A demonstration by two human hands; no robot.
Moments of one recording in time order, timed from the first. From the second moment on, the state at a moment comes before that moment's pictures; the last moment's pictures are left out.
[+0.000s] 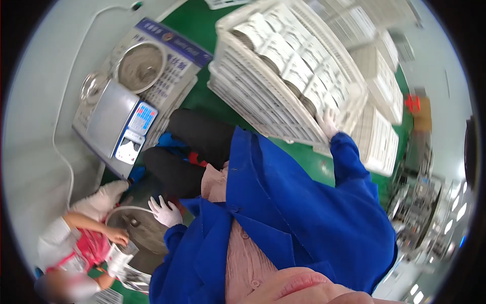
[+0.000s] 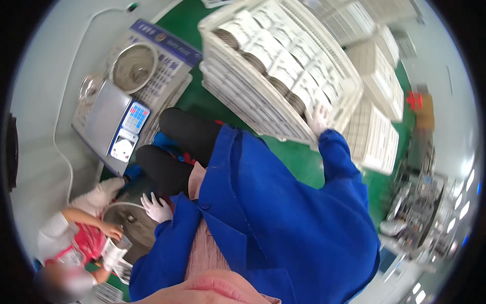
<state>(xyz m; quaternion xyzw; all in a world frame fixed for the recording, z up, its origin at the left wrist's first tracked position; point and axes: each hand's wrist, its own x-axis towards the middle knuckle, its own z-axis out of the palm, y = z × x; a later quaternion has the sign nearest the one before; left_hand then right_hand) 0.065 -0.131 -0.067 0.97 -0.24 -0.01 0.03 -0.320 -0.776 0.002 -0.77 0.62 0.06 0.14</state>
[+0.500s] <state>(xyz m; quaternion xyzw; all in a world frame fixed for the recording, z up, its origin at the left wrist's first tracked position) 0.073 -0.126 -0.055 0.98 -0.14 -0.03 0.13 0.092 -0.593 0.080 -0.96 0.07 -0.24 0.16</state>
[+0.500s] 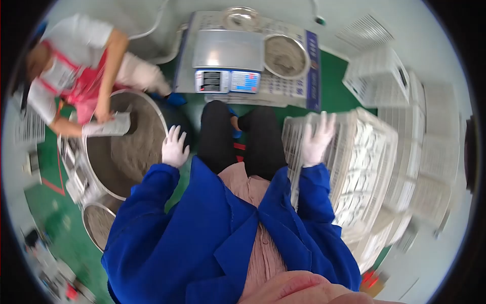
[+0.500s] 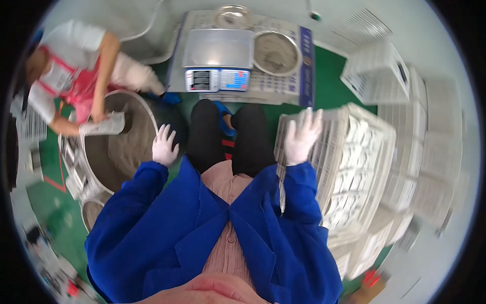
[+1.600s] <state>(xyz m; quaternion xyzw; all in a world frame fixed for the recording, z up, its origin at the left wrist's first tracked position) 0.073 -0.113 -0.079 0.99 -0.05 0.00 0.09 0.110 -0.552 -0.095 -0.96 0.03 -0.15 0.23</state>
